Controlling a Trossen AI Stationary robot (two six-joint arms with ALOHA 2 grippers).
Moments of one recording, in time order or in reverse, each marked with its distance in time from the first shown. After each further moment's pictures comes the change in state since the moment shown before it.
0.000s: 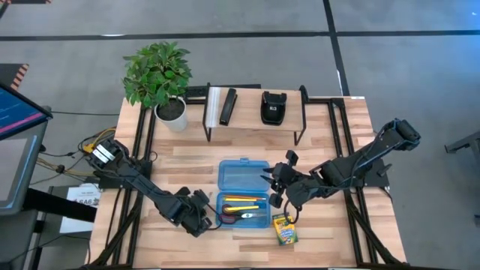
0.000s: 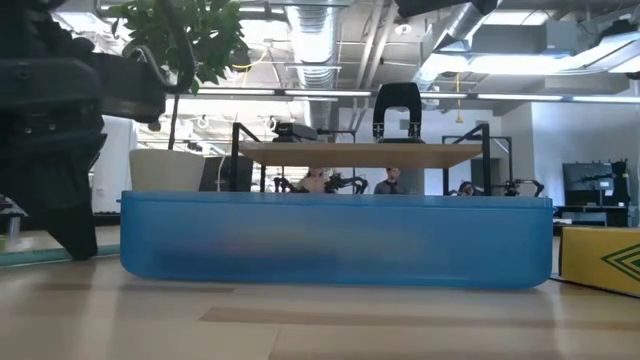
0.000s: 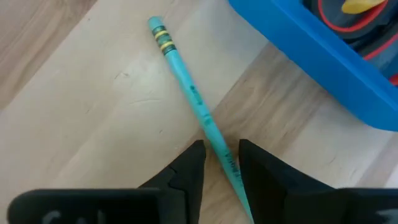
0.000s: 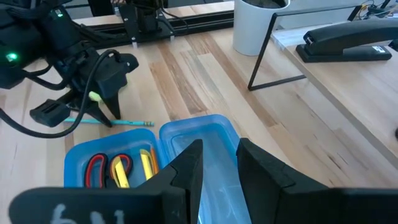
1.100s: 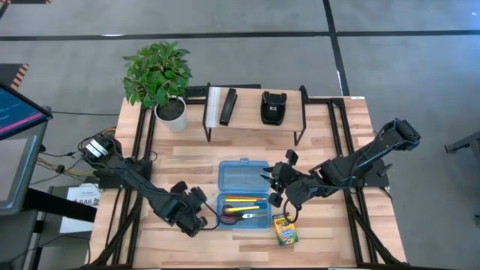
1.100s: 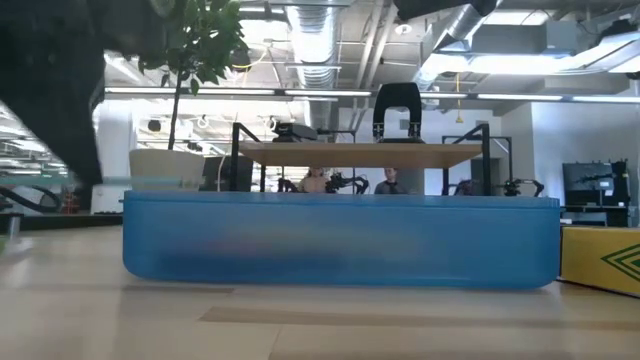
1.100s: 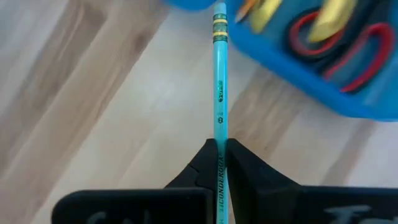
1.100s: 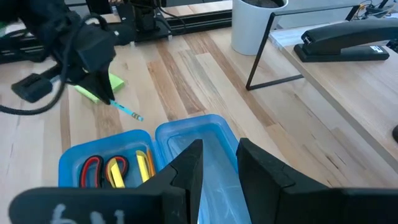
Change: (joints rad) left arm -0.010 -0.096 0.117 -0.245 -0.066 0.102; right arm -0.007 0.000 0.000 -0.004 0.000 -0.003
